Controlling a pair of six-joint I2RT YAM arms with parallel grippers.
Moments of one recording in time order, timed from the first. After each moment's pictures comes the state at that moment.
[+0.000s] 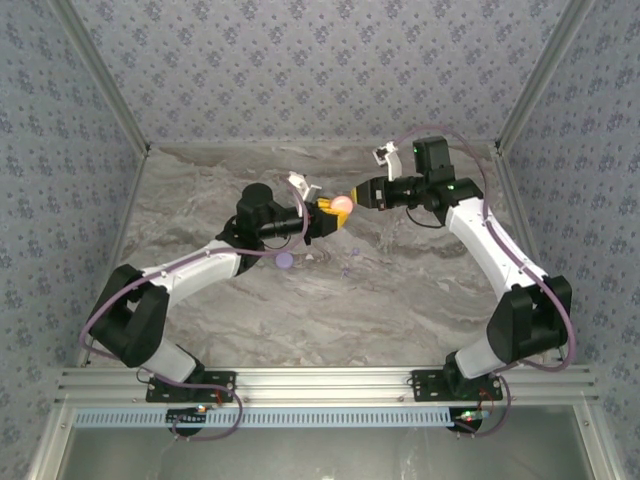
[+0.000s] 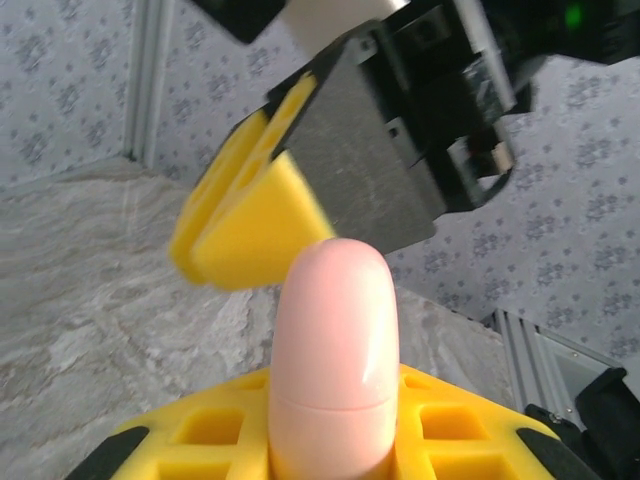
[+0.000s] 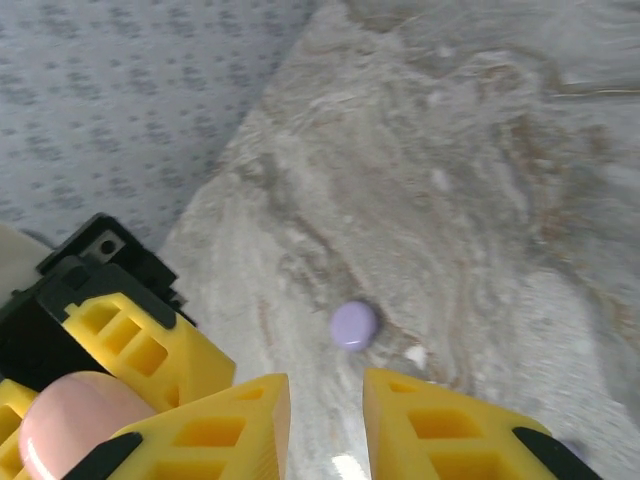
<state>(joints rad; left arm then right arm) -0.63 1.52 0.93 0.53 0.68 -0.31 0.28 1.49 1.34 -0.52 -0.73 0.19</state>
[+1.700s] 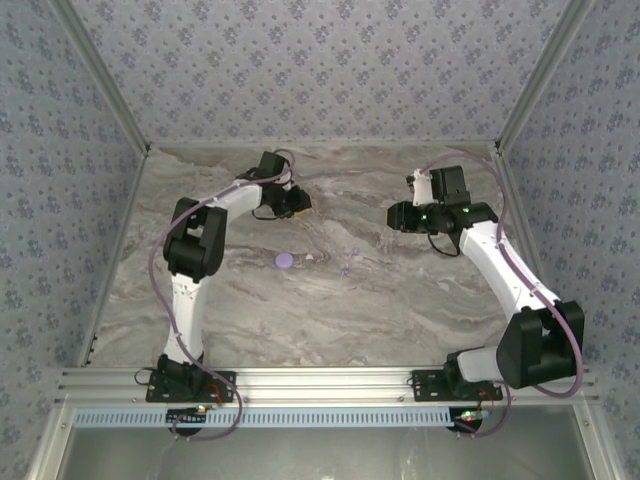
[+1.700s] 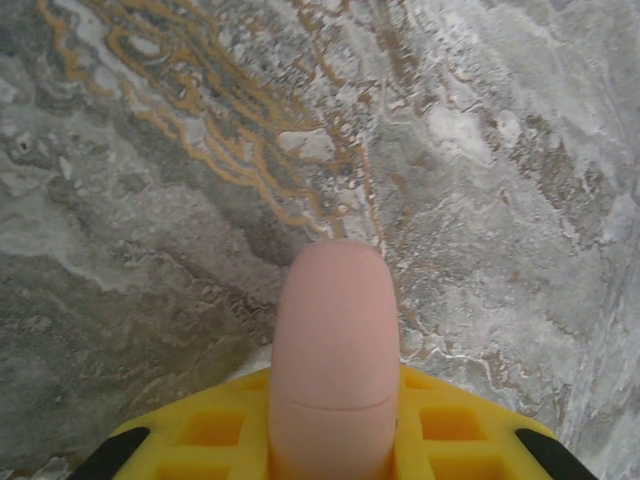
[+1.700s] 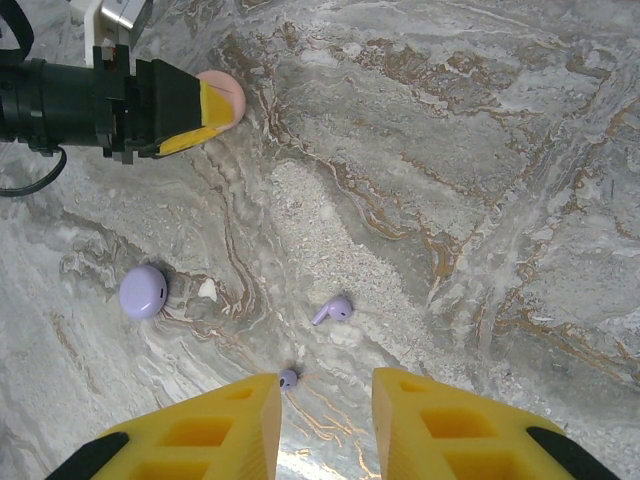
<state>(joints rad) -0.37 2.26 1.69 -0.44 0.45 -0.64 0.20 1.35 1.11 -0.61 -0.38 0.23</state>
